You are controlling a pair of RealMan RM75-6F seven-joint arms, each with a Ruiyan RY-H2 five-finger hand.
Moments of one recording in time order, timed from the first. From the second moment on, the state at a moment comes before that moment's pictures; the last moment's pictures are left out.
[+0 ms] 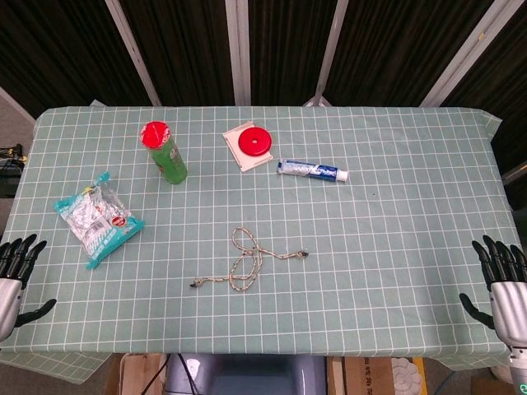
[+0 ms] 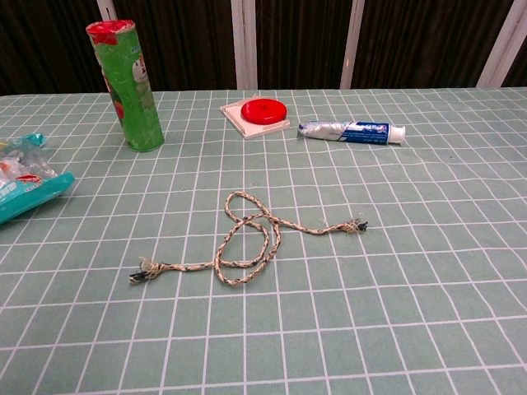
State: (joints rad) left arm -0.02 -1.12 0.00 -1.60 1.61 1.59 0.07; right arm 0.02 -1.09 0.05 -1.58 -1.57 1.58 -0.02
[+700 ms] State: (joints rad) left arm -0.02 -1.12 0.00 -1.60 1.62 1.59 0.08; right arm 0.07 -1.09 0.05 -1.64 -1.64 1.54 0.02
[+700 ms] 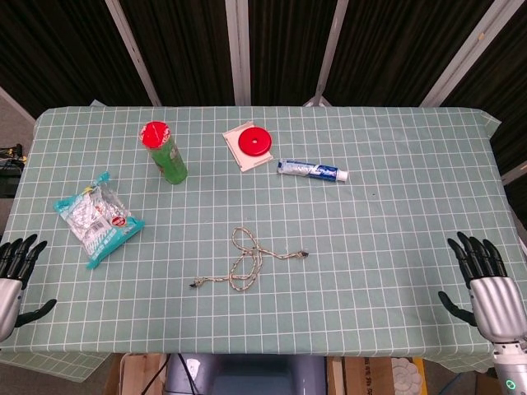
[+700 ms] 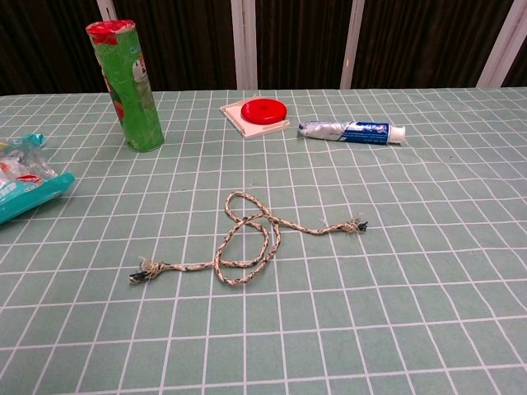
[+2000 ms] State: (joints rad) left arm -0.04 -1.12 0.00 -1.59 1.62 1.57 0.11; right arm 0.53 -1.71 0.22 -1.49 -1.24 1.07 -0.41
